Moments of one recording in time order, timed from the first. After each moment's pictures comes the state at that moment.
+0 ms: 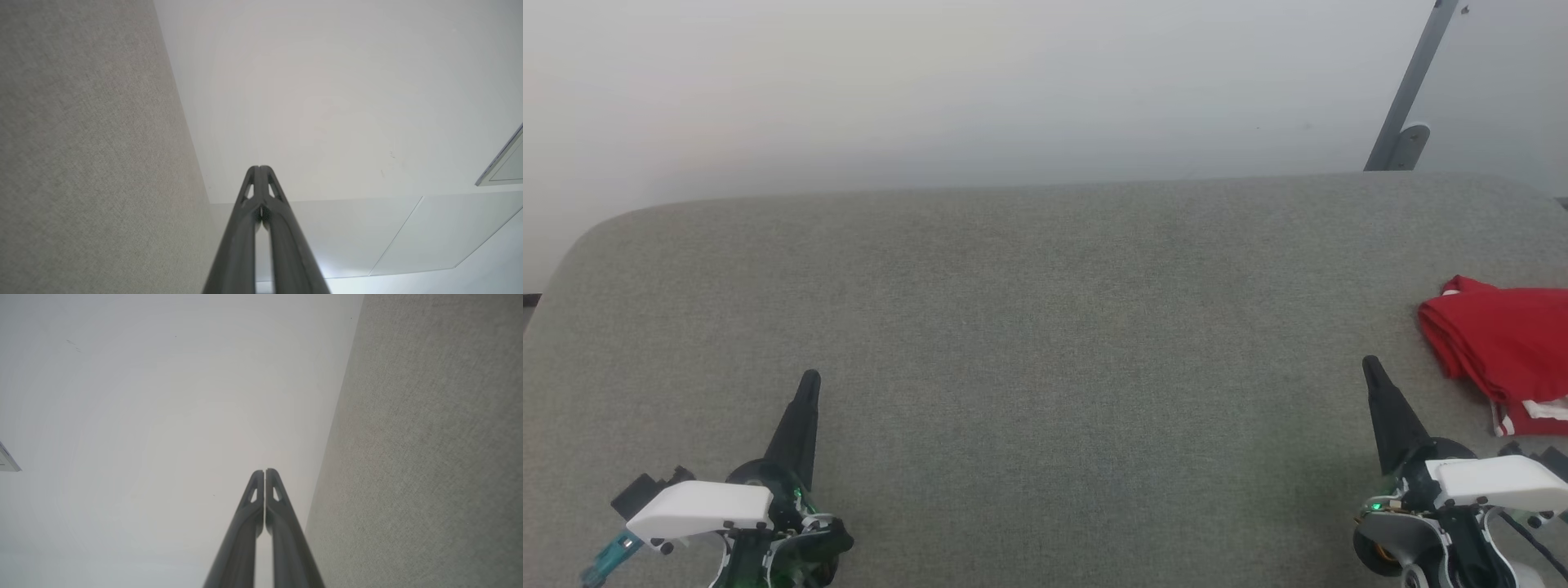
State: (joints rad) left arm -0.10 0.05 0.11 0.25 -1.62 -0.13 0.11; right arm -0.11 -0.05 -0.11 0.24 1.61 0.13 0.11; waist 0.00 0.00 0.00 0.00
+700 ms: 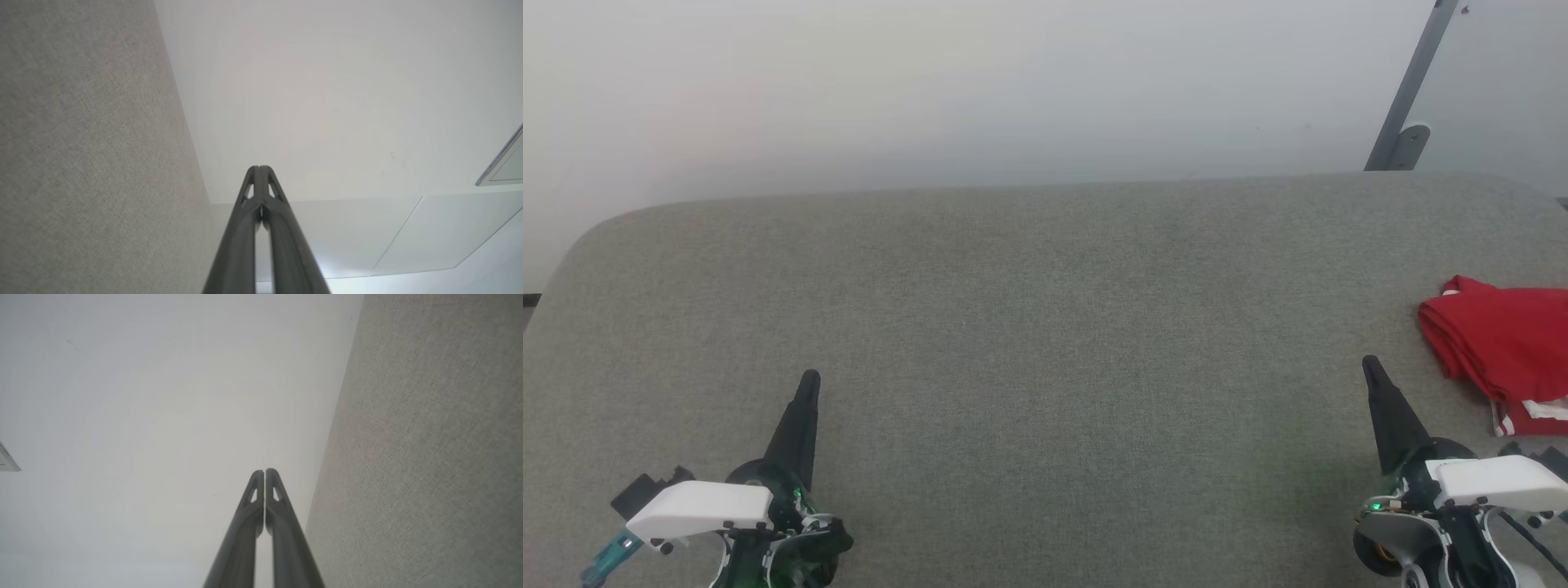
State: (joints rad) left arm -0.10 0.05 0.11 0.25 -1.62 -0.13 0.11; right arm -0.11 -0.05 -0.11 0.24 1.61 0.13 0.11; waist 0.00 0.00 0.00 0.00
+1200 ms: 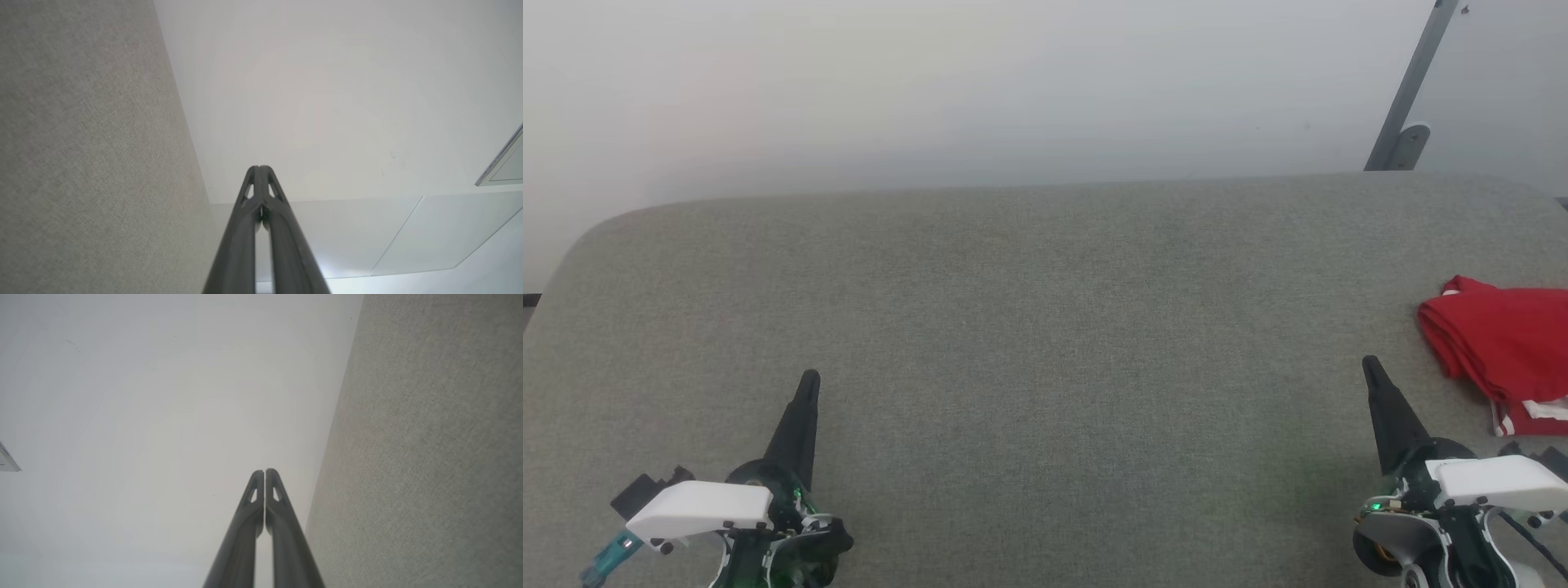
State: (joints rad) left arm -0.10 0.05 0.11 0.25 -1.62 -0.13 0.11; right arm -0.11 -0.05 -0.11 0.24 1.61 0.13 0.11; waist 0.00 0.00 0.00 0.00
